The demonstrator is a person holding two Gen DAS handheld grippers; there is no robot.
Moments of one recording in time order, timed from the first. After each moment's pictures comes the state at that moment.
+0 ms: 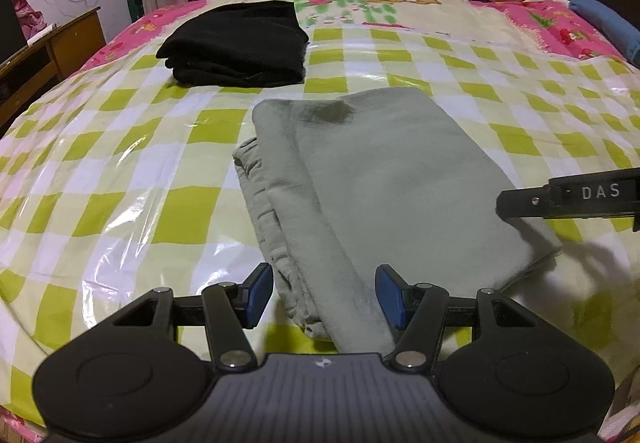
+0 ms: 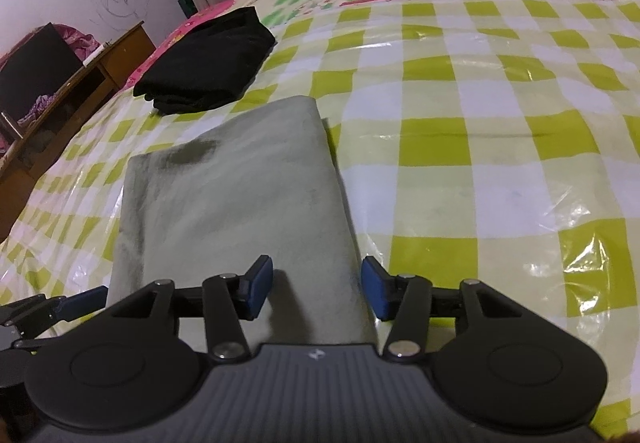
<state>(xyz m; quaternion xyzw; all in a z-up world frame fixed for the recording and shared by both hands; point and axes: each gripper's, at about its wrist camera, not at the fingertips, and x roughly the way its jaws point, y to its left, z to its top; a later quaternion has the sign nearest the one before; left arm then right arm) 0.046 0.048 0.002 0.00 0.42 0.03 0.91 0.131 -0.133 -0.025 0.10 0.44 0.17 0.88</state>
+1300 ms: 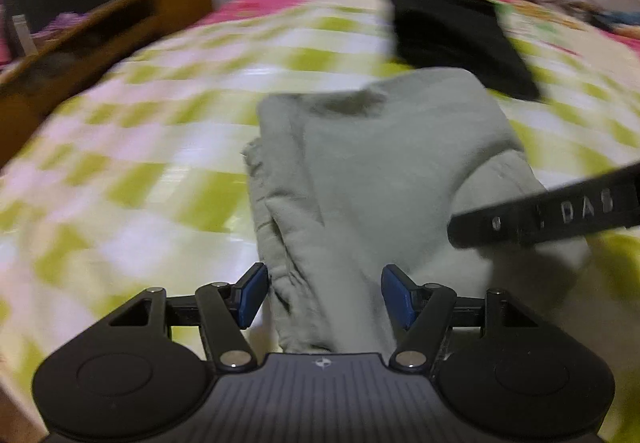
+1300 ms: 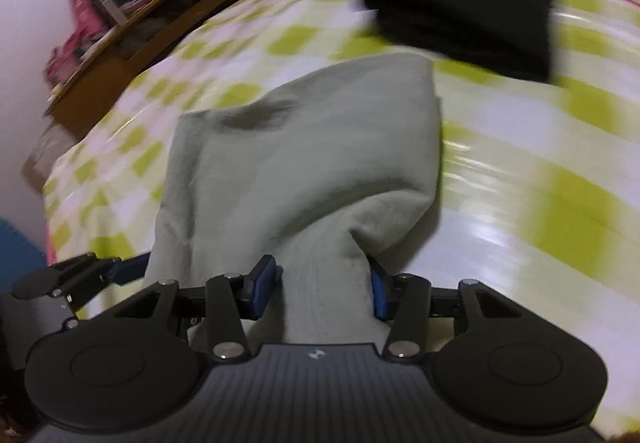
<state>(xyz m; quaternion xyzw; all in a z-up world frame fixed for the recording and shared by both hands) 0.059 0.268 -0.016 -0.02 0.43 0.19 0.88 0.199 0.159 -0.048 0.00 0.49 0.40 0.77</state>
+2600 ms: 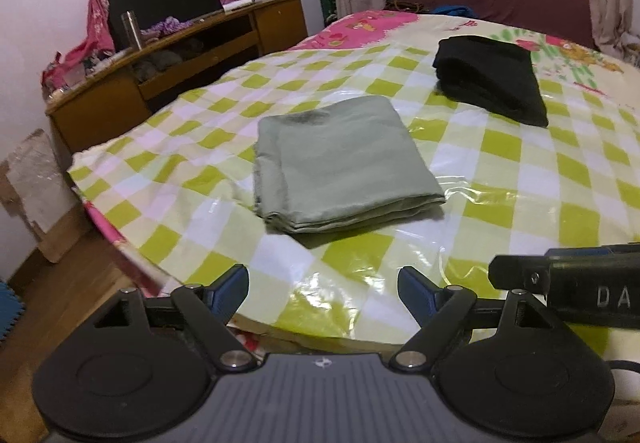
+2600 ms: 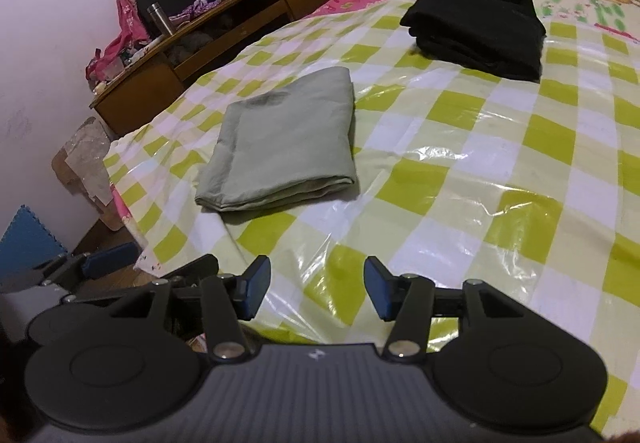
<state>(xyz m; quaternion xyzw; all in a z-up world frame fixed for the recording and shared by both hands) -0.080 0.186 0.054 -0.03 0.38 0.29 0.88 0.039 0.086 0.014 0.01 0.44 0.39 0.81</state>
